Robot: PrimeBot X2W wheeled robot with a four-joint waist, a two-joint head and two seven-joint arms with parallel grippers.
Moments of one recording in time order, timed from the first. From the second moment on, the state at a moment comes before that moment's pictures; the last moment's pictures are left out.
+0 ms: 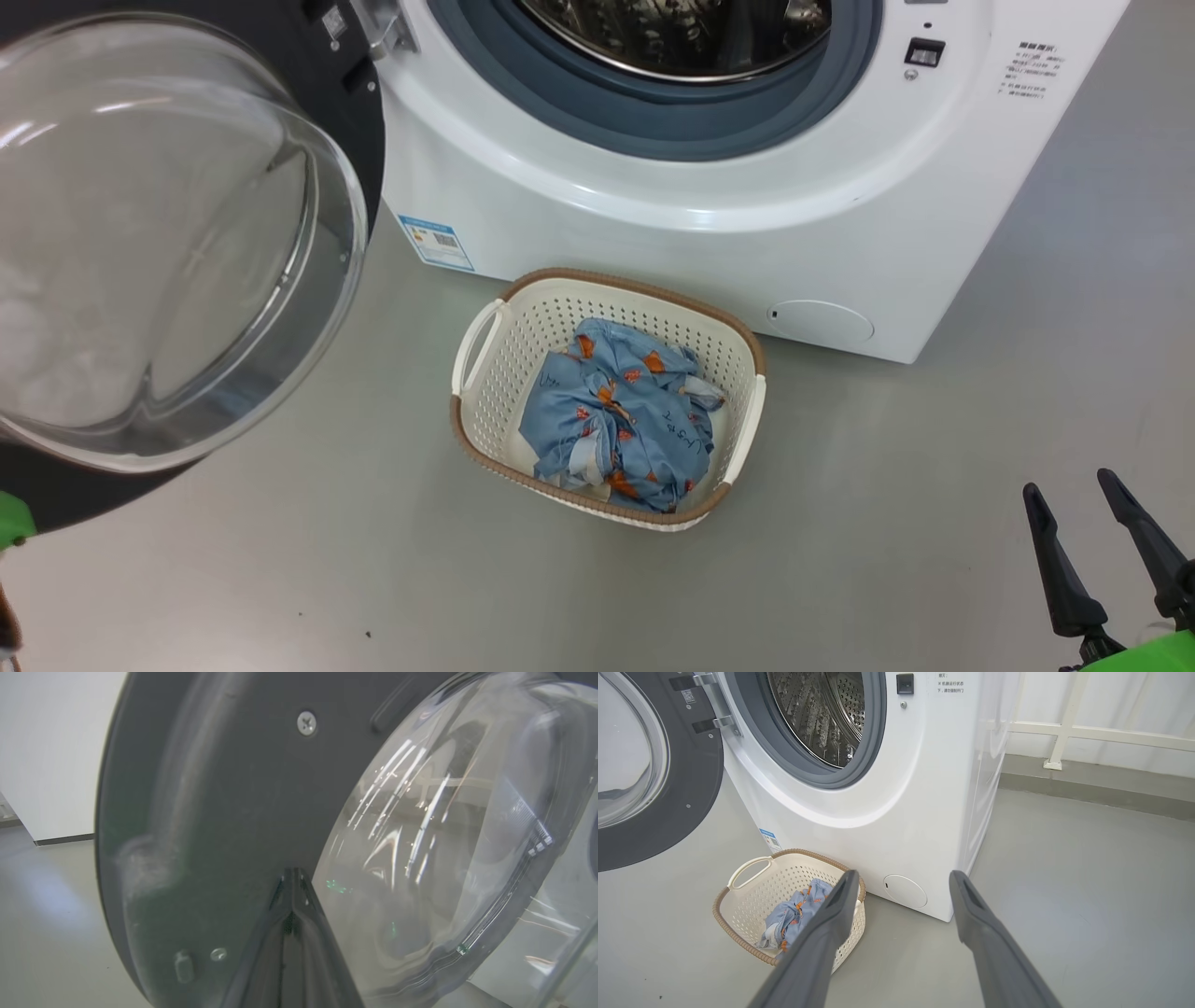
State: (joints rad) left arm -0.43 0.40 0.05 0.58 -0.51 0.16 -0.25; right arm 0.09 -0.29 -0.08 0.04 0.26 0.12 -0.25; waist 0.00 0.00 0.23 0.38
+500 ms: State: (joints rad) left arm -0.48 0.37 0.17 0.64 -0.43 0.12 -0.25; right arm 0.07 -0.30 -0.08 0.03 0.26 0.12 -0.25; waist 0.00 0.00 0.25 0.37
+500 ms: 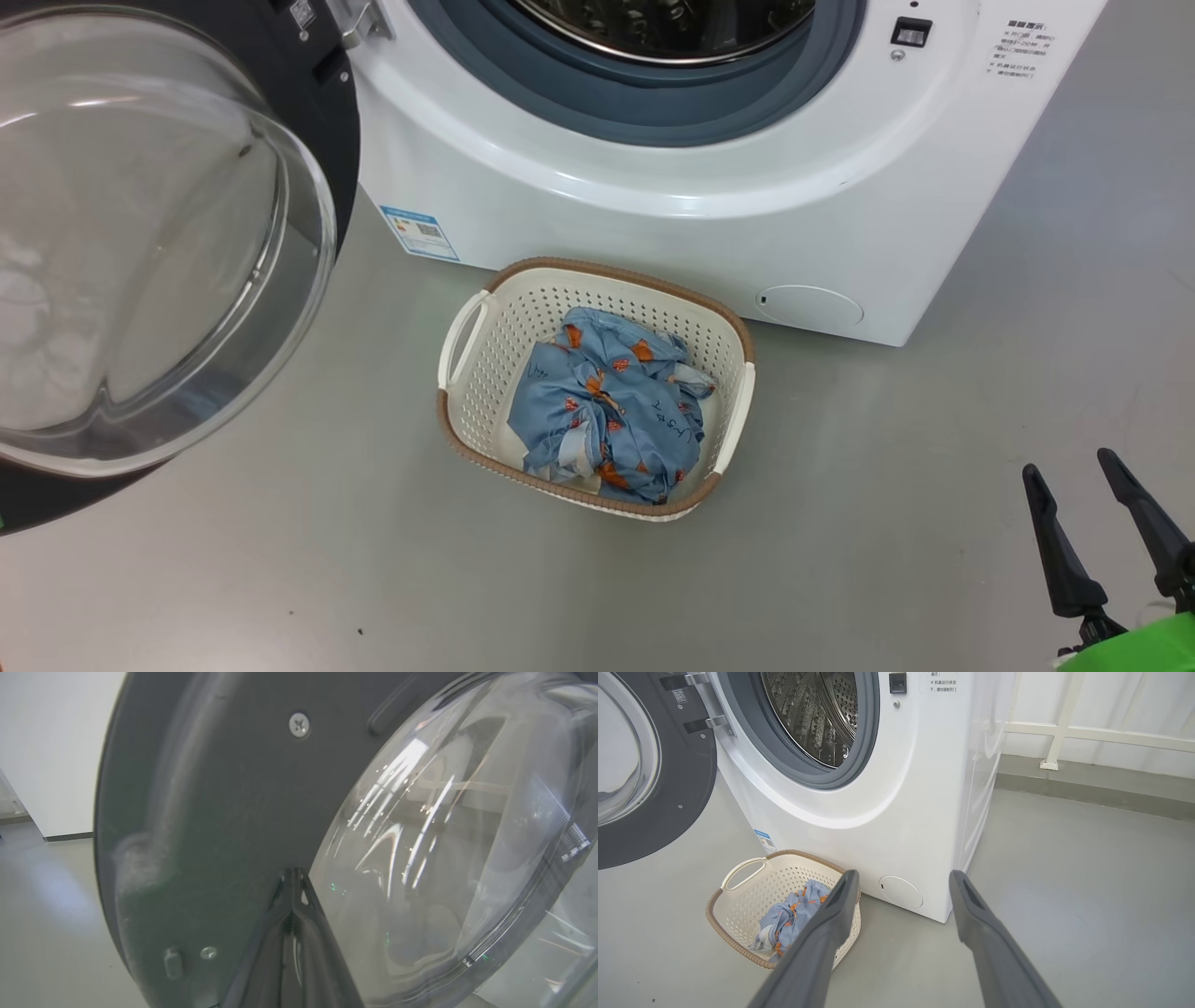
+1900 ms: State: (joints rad) left arm 0.14 0.04 0.07 -0.06 -0.15 -0.01 -0.25; right arm 0.06 -0.26 -0.06 0.01 0.28 0.12 -0.25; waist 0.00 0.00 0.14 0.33
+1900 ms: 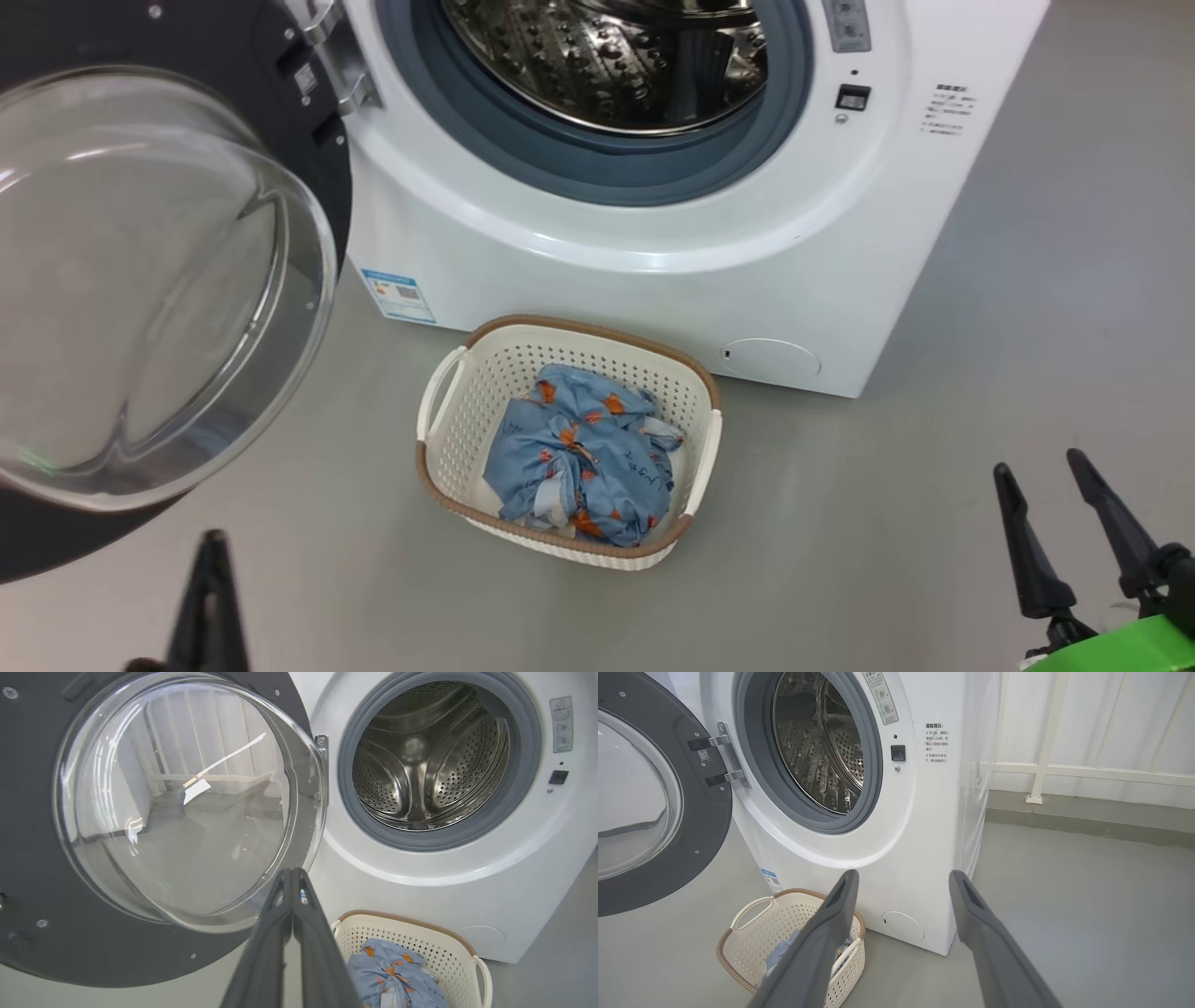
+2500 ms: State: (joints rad) left arm 0.11 0.04 -0.06 0.04 -0.16 -0.02 -0.25; right arm 0.06 -0.22 0.01 0.00 0.27 0.12 -0.25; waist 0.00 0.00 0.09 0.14
